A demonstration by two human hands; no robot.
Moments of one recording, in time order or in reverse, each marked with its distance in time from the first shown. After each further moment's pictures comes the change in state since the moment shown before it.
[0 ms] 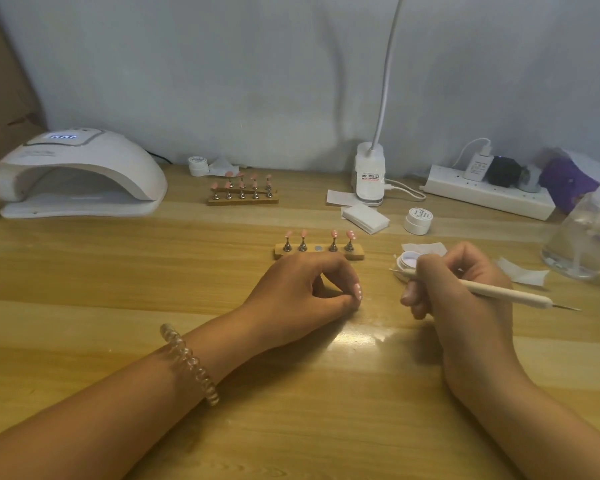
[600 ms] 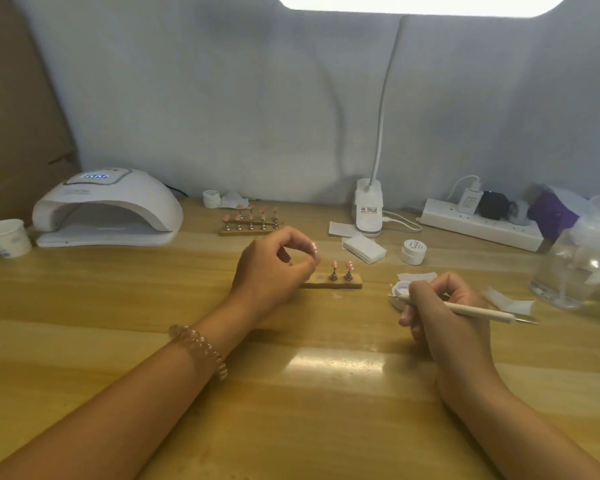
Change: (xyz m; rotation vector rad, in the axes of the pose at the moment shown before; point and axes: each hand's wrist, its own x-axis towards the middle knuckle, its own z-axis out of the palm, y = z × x) left_hand 0.021 -0.001 -0.033 0.029 0.451 -0.154; right_hand 0.013 0.006 -0.006 -0.023 0.023 0.084
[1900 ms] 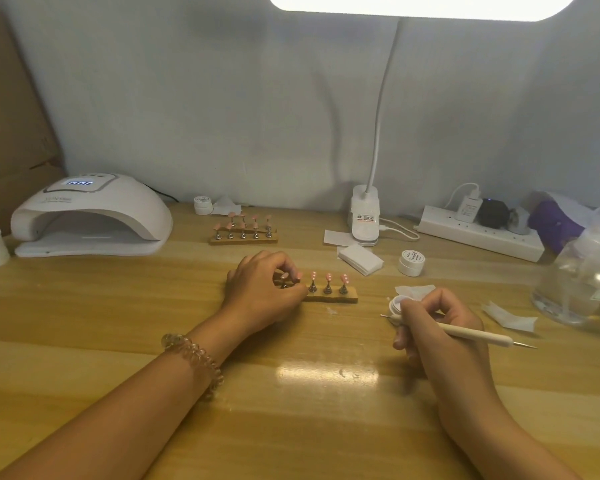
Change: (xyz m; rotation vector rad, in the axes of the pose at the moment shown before) left_hand 0.015 -0.020 0.008 0.306 -0.119 -0.106; right_hand 0.006 0.011 -0.003 -0.054 -0.046 -0.018
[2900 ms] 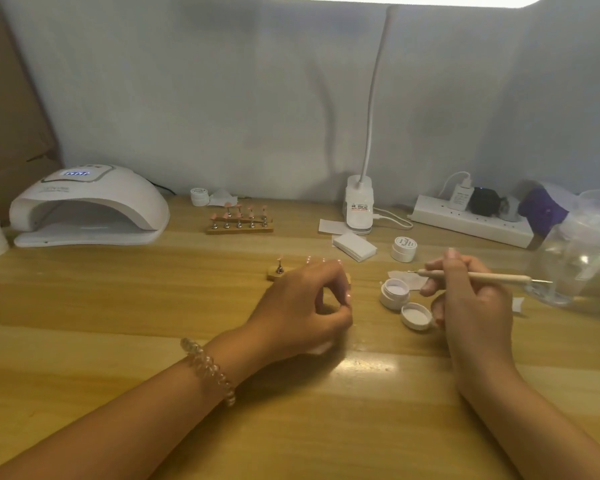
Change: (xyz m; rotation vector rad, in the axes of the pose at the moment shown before) left_hand -0.036 0.028 0.023 -0.148 -0.144 0.434; right_hand 0.019 -0.001 -0.020 -0.035 0.173 -0.164
